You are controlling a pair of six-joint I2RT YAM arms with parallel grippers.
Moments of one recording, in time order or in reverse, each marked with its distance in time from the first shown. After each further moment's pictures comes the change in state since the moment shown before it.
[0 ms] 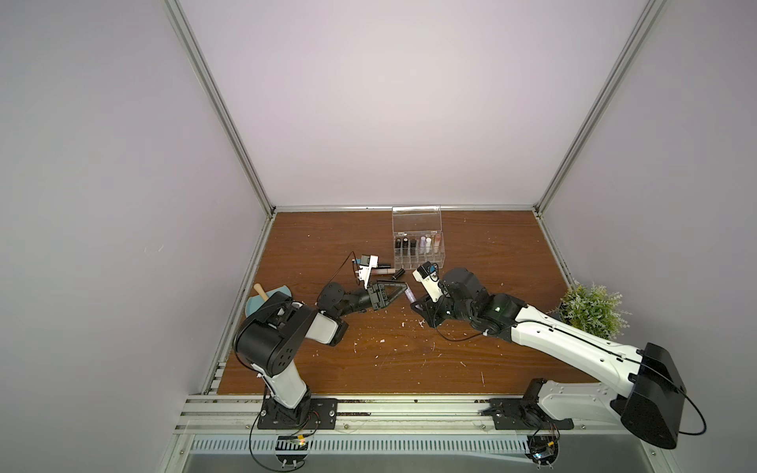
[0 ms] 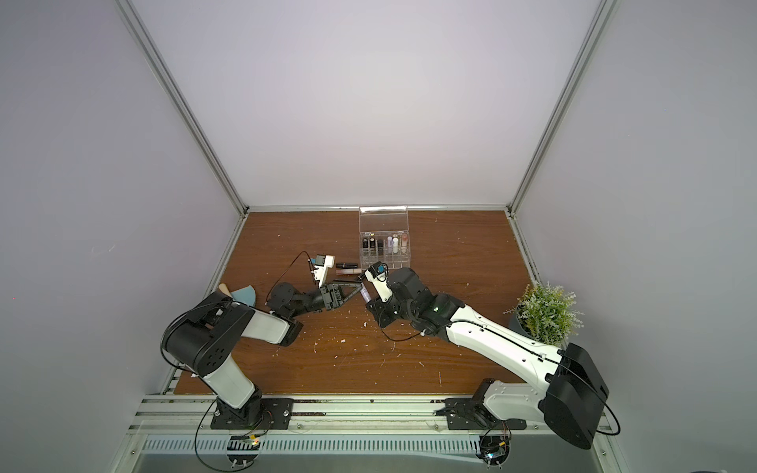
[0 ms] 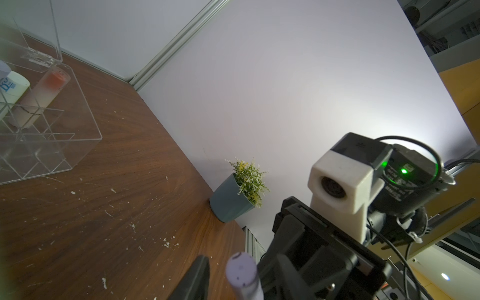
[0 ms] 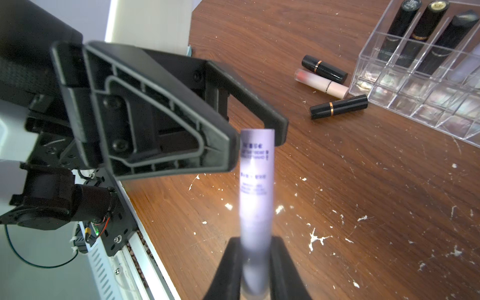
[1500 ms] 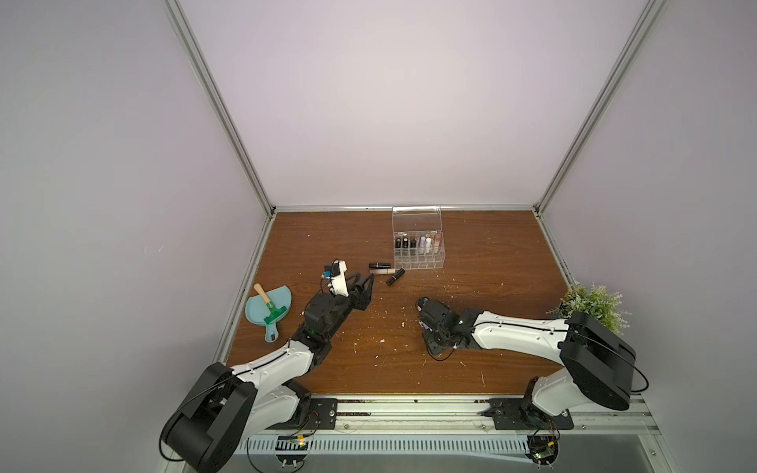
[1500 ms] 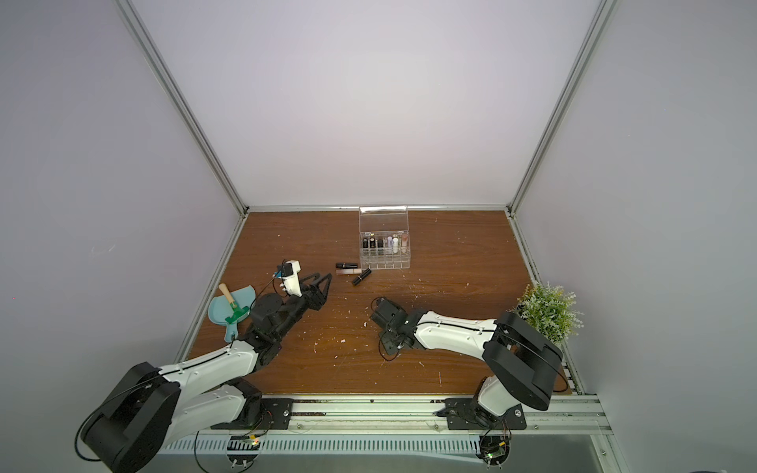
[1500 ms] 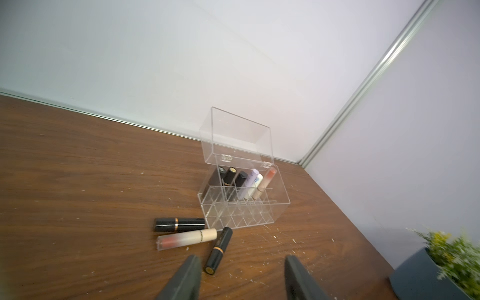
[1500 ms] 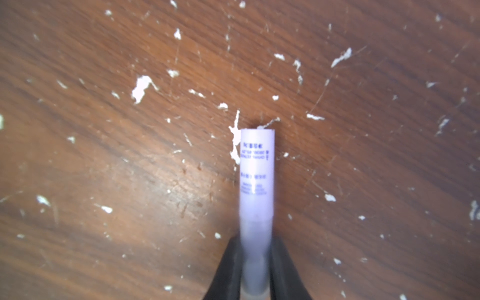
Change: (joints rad) left arm -0.025 -0.545 -0.158 -0.690 -0.772 0.577; right arm 0.103 0.263 -0.116 -0.151 0.311 0.122
